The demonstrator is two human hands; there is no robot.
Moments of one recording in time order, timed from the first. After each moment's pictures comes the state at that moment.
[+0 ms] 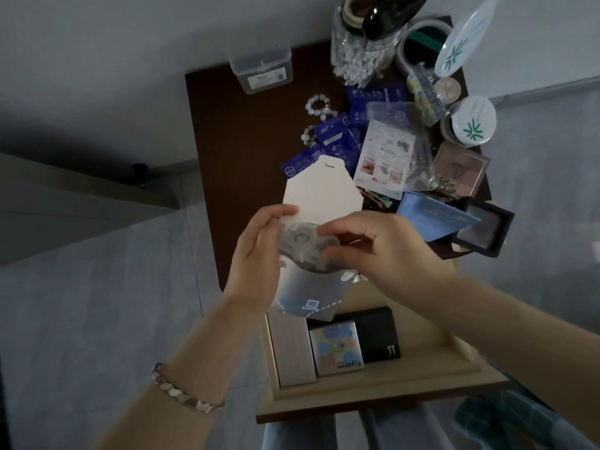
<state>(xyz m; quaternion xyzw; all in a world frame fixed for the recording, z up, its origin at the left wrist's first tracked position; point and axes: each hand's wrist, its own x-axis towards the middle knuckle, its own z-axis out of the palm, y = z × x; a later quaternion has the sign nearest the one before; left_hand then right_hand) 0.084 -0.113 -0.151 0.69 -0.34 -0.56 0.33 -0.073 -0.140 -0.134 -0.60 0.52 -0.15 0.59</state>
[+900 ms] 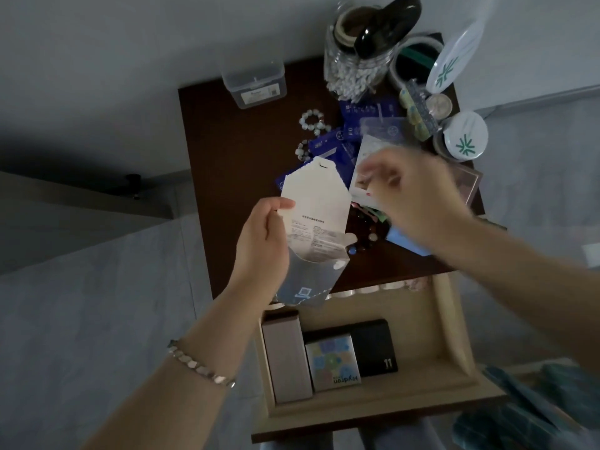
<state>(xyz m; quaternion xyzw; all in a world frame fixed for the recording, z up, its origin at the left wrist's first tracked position) 0.073 -0.148 -0.164 0.74 -0.40 -0.47 0.25 -0.096 -0.204 -0.135 -0.64 0.64 -0.13 0.40</state>
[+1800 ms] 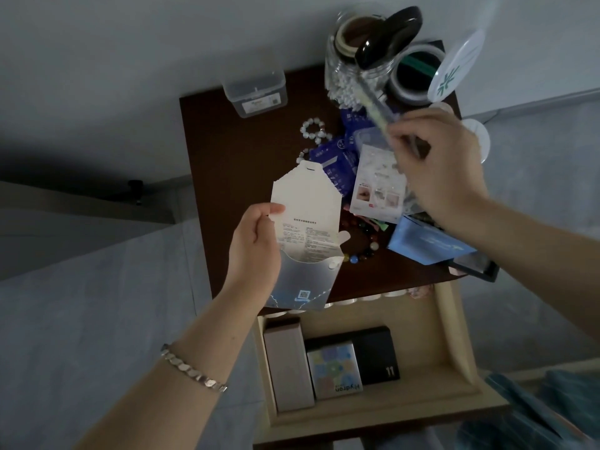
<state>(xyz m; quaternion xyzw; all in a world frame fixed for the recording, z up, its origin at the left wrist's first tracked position) 0.080 -0.158 -0.167 0.76 -0.37 -0.46 0.27 -0.118 -0.241 -0.165 -0.66 0.65 -0.26 0.28</state>
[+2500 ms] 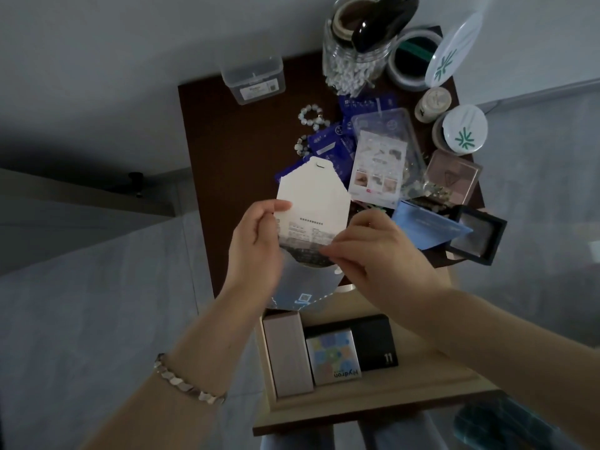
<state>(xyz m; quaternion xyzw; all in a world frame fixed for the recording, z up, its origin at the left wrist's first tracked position) 0.072 -0.138 -0.147 0.75 -0.35 -0.48 0.29 -0.086 -0.138 -0.163 -0.82 0.46 -0.15 0.30</state>
